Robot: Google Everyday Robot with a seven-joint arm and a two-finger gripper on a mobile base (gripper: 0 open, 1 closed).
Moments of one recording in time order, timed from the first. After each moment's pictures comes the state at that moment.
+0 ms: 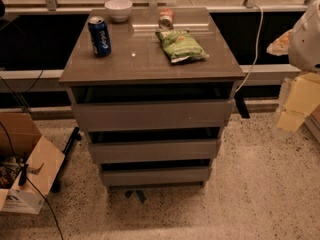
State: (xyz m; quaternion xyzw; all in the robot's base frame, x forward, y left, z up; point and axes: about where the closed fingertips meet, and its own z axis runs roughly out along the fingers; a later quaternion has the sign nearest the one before) arm 0.438 -0.217 0.976 -0.60 0.78 -0.03 0.16
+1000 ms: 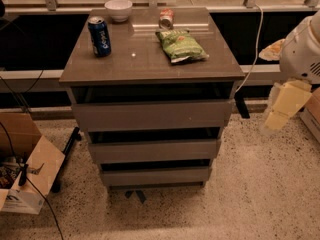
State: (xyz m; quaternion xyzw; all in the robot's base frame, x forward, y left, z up) arm 0.469 -0.217 0.947 -0.60 0.77 -0.01 0.20
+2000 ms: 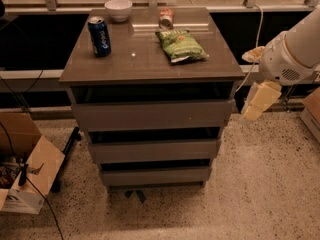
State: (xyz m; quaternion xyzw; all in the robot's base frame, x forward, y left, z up) arm 0.535 -0.213 0.901 -0.60 0.75 0.02 0.26
